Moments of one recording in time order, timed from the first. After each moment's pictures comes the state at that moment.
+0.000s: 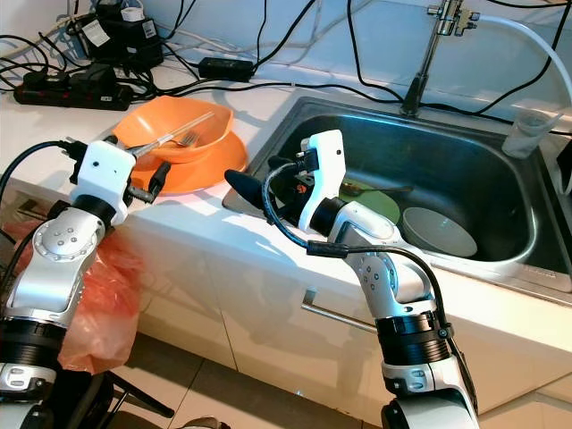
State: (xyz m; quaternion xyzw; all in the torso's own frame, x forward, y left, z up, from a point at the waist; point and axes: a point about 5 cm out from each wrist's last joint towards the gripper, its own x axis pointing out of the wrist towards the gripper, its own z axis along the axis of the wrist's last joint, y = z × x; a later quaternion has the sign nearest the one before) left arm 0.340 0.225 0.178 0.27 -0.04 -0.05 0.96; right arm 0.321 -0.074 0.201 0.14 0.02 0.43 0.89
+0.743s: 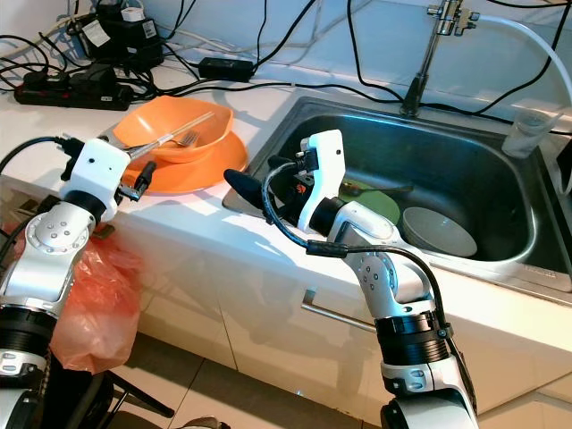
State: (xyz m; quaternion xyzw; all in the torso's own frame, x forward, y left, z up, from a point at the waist) left arm 0.348 0.237 0.182 0.31 -0.03 -0.04 0.95; right arm 0.321 -0.074 0.201 0.14 0.02 0.42 0.89
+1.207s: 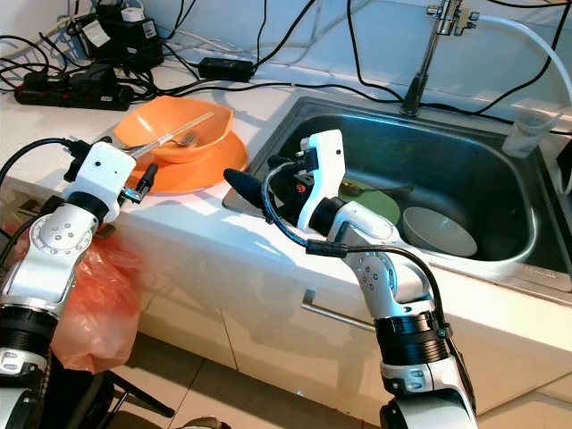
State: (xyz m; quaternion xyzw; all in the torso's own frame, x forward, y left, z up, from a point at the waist) left arm 0.350 0.236 0.179 0.32 -0.03 -0.04 0.95; right arm 0.321 -0.074 0.201 0.15 0.02 0.42 0.89
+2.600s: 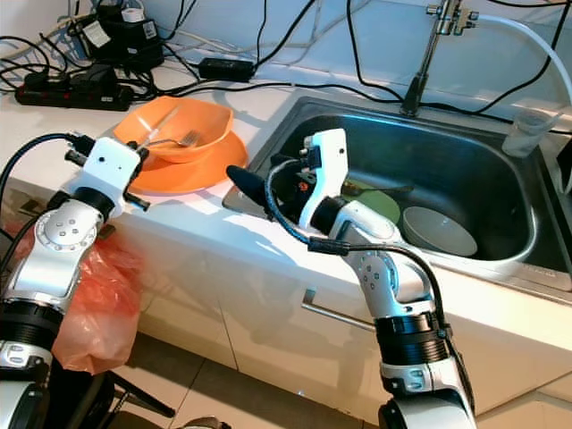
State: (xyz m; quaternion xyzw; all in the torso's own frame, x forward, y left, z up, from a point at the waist) left arm 0.353 0.229 0.182 0.31 -0.05 -0.06 0.95; right arm 0.322 -0.075 0.202 0.15 0.02 0.42 0.90
